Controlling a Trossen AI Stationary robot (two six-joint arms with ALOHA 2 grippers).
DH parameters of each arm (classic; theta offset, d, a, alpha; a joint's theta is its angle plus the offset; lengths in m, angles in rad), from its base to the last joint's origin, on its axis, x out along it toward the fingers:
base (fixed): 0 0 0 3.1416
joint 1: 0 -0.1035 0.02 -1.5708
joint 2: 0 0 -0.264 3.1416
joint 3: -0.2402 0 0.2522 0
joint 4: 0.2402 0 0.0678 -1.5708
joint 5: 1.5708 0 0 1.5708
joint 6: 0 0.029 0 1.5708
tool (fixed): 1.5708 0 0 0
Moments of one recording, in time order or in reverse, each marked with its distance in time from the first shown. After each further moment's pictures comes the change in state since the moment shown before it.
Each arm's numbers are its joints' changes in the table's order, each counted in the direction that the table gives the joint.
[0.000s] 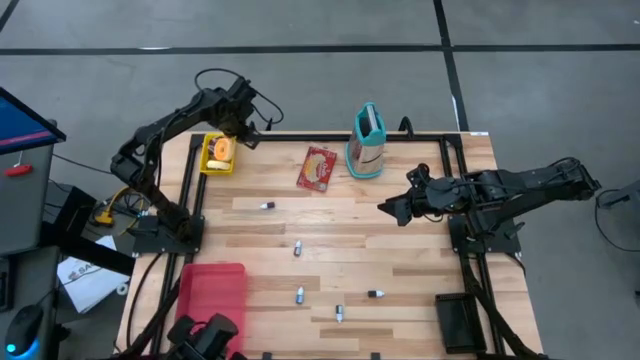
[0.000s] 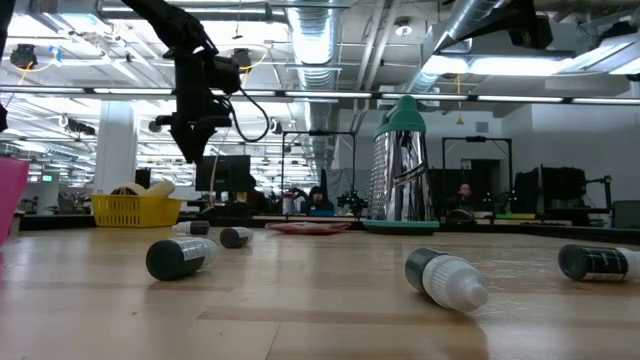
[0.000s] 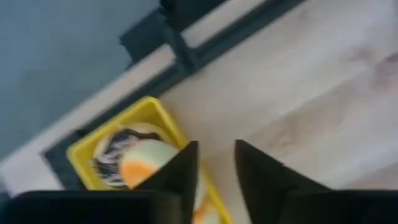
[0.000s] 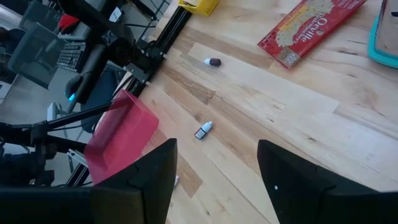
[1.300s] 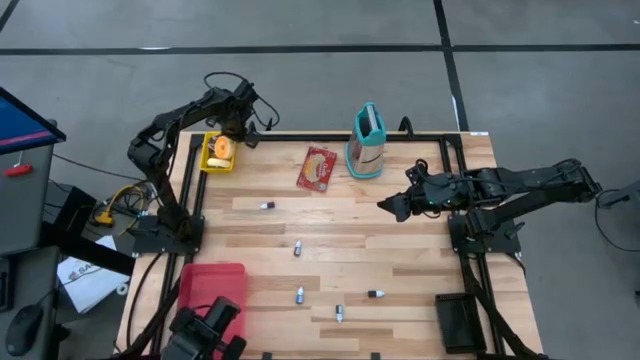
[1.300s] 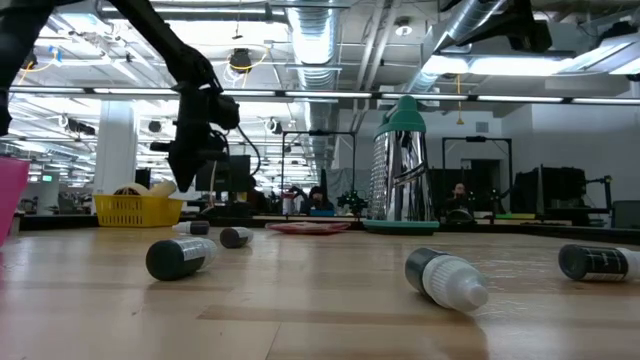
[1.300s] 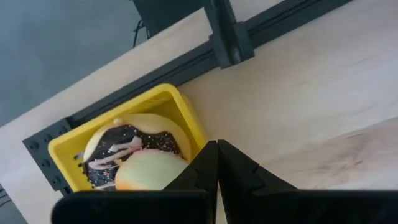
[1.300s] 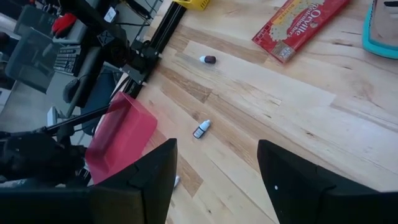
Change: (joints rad) left arm -0.083 -0.190 -0.014 -0.022 -0.023 -0.043; right arm 0.045 -0.002 0.000 0.011 -0.048 0.029
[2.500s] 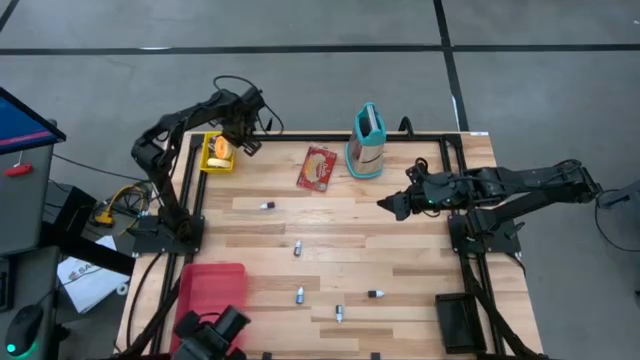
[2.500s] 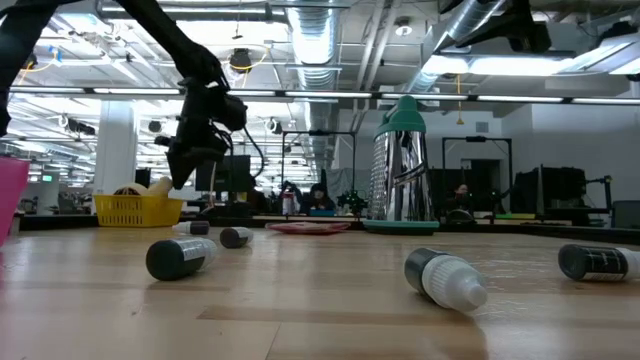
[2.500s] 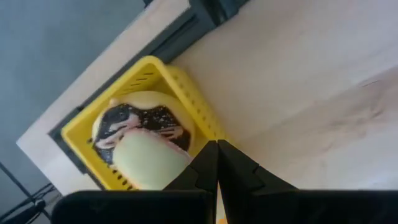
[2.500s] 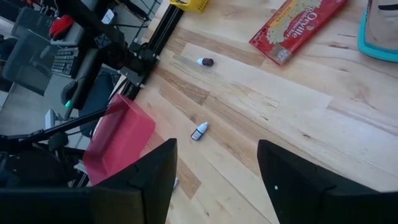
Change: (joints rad) left arm 0.072 -0.013 -0.024 0.115 -0.080 0.080; right arm 0.010 0.000 0.000 0.003 0.000 -0.005
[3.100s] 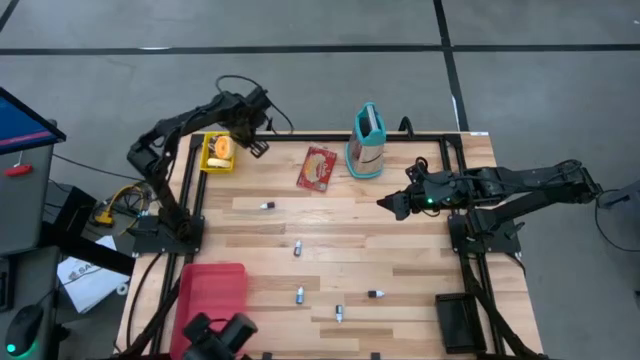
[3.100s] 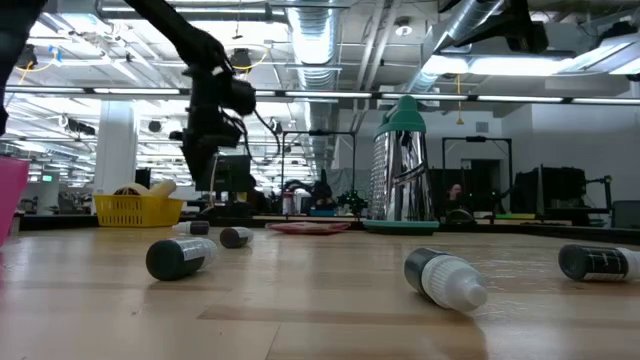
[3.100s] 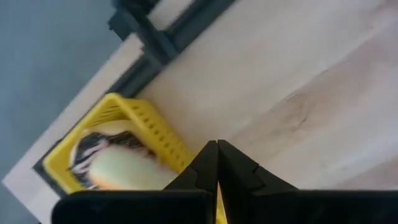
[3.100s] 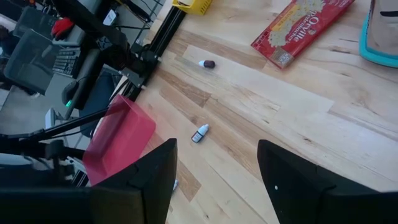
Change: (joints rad) left arm 0.067 0.051 0.000 -0.049 0.056 0.026; right arm 0.009 0.000 0.000 -0.011 -0.002 -0.021
